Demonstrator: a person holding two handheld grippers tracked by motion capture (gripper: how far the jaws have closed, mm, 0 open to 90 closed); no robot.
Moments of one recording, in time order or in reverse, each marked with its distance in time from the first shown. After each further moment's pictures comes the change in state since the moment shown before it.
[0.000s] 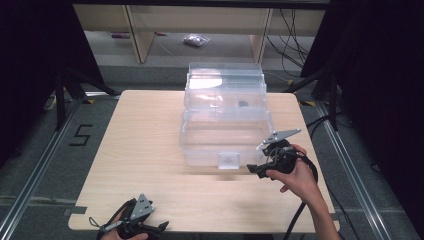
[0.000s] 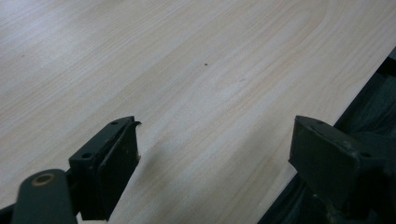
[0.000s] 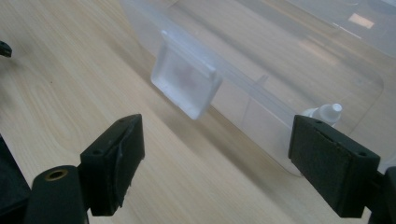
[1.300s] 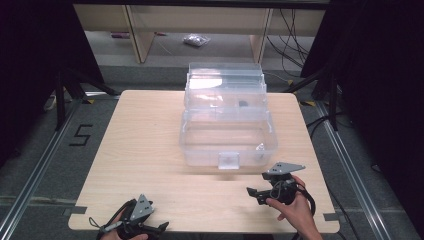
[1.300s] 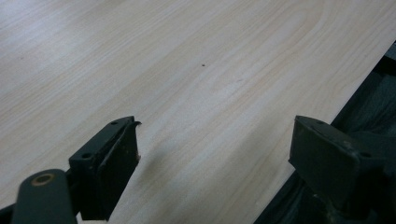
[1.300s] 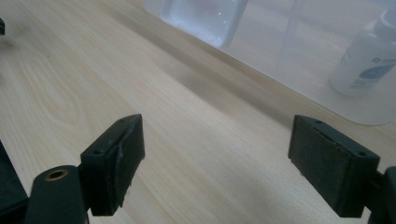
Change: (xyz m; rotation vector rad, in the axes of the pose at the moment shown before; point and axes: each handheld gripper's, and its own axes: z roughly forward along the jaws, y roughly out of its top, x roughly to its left) left arm -0.001 0.000 -0.001 -0.002 0.001 0.002; right arm 0.016 -0.084 0.034 -0.114 0.026 0.078
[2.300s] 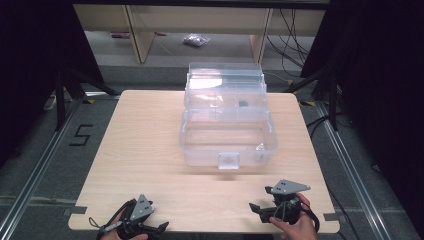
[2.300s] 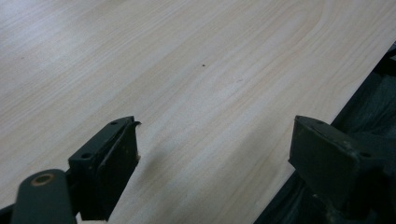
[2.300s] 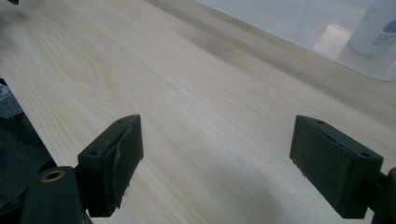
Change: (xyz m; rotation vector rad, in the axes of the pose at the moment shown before) left arm 0.000 0.000 0.000 -0.004 -0.001 -0.002; right arm 0.021 -0.039 -0.010 -0.022 -0.008 -0.010
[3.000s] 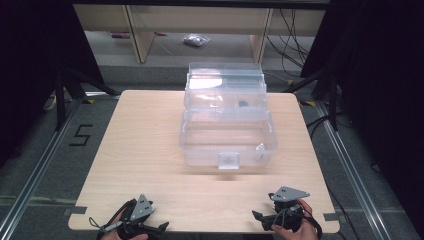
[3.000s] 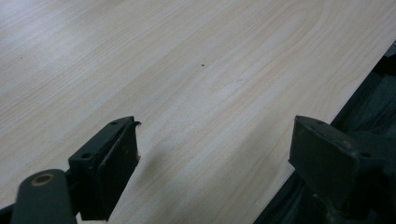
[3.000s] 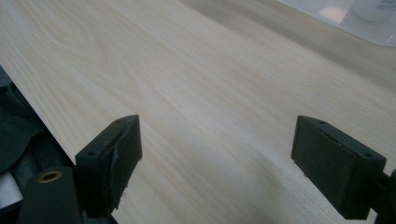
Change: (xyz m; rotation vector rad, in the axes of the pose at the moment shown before) left arm -0.001 0.000 0.001 0.002 -0.002 -0.012; right arm 0.007 -0.014 -0.004 0.070 -0.051 -0.014
